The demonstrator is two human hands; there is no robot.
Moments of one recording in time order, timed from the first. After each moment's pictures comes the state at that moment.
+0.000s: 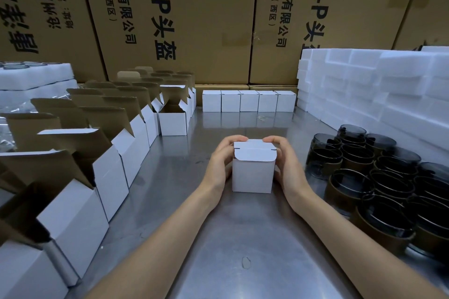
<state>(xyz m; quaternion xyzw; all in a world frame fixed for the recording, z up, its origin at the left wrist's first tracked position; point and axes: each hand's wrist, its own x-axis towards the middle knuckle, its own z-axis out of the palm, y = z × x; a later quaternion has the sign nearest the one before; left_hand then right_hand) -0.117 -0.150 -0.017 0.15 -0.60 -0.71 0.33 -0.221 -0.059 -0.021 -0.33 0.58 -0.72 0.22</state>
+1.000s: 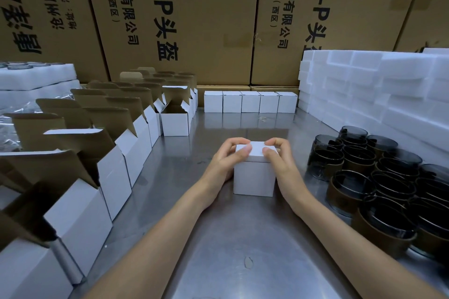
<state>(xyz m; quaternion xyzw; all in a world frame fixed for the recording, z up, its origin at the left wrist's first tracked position) -0.107 -0.158 -0.018 0.11 -0.66 -0.69 0.28 -0.215 -0.059 -0.025 -0.40 0.60 -0.68 0.15</state>
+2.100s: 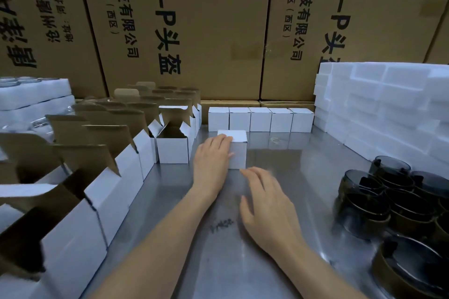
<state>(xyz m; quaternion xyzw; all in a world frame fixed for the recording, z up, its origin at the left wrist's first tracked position) -0.196 -0.295 -0.030 0.29 -0.88 0.06 0.37 -0.224 -0.121 -0.038 -0.53 0.77 -0.30 -0.17</state>
